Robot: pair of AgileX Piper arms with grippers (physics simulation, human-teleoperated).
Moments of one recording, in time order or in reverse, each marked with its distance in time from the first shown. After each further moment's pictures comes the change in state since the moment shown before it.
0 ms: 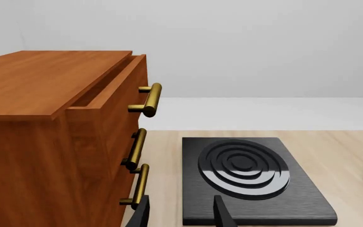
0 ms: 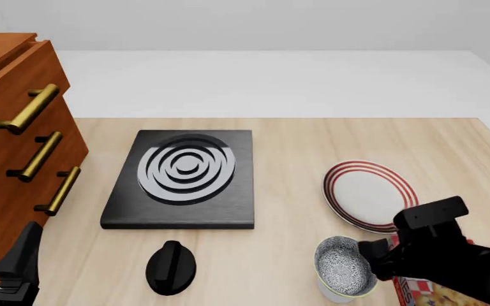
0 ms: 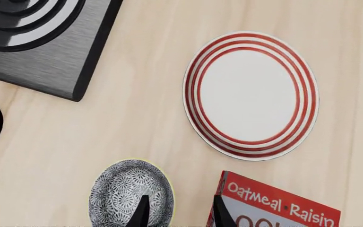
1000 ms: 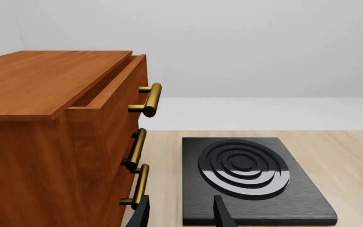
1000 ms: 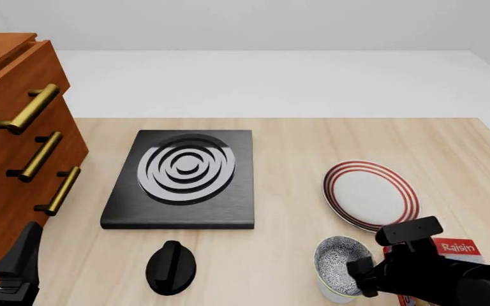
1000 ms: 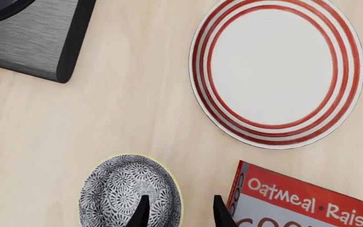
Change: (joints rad) left arm 0.000 0.000 0.000 0.000 0.000; right arm 0.047 0.182 0.079 -0.147 0.085
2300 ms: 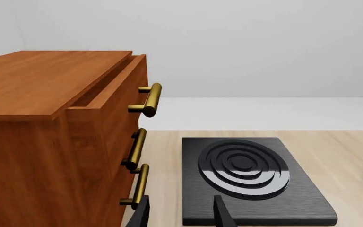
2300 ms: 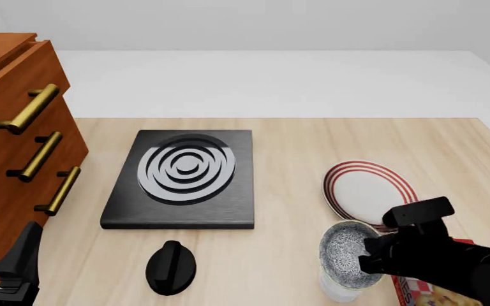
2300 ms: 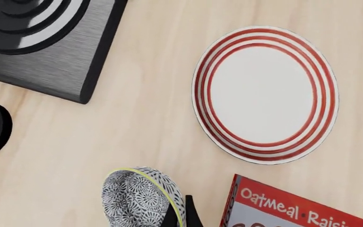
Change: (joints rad) left arm 0.000 0.000 0.000 0.000 0.000; right arm -0.005 -0.108 -0.085 0.101 -0.035
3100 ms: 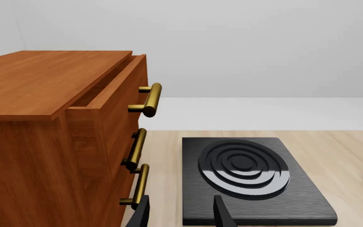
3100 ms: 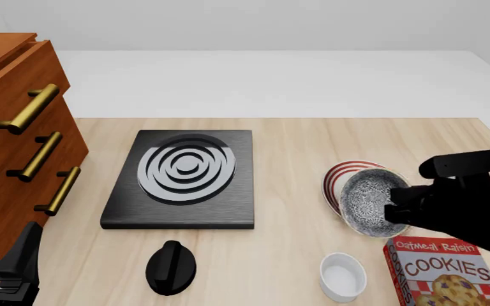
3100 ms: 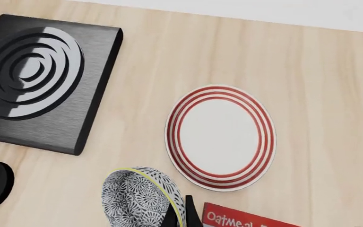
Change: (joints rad) left arm 0.000 0.000 0.000 0.000 0.000; right arm -0.135 -0.104 -0.186 0.106 -0.032
